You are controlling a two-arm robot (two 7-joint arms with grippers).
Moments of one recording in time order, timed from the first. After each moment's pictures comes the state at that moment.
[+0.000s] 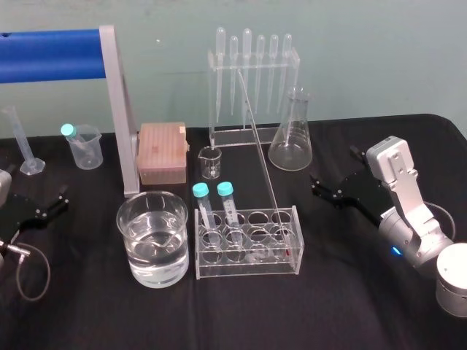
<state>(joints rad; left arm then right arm) -0.20 0.60 0.45 -1.41 -0.25 -0.12 0.03 0.20 0.60 -0.45 -1.41 0.25 -0.12 -0.03</state>
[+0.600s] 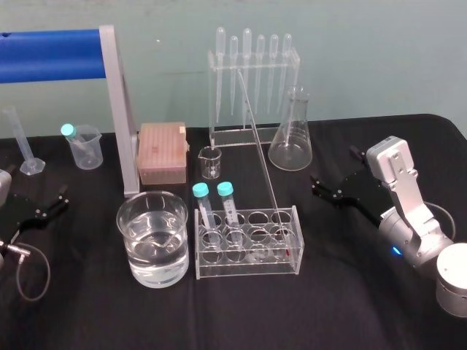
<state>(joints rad) -0.20 0.60 0.45 -1.41 -0.25 -0.12 0.03 0.20 0.60 -0.45 -1.41 0.25 -0.12 -0.03</state>
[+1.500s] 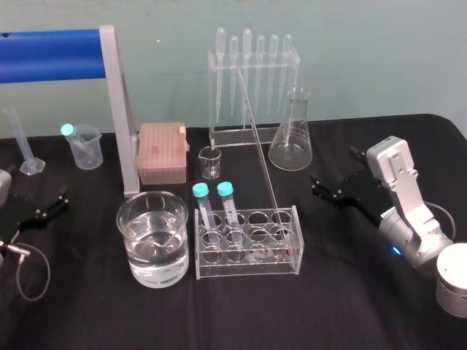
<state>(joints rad) -0.20 0.60 0.45 -1.41 -0.25 -0.12 0.03 0.20 0.60 -0.45 -1.41 0.25 -0.12 -0.03</state>
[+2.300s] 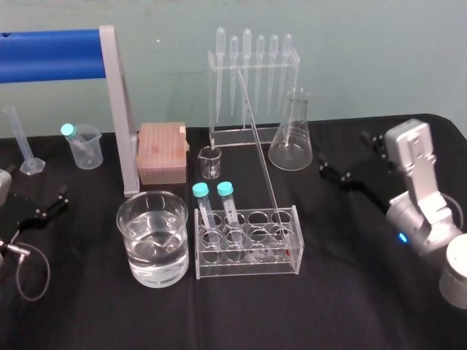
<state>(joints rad) -0.20 0.60 0.45 -1.41 -0.25 -0.12 0.03 0.18 0.59 -0.38 -1.45 0.28 -0.13 -0.03</state>
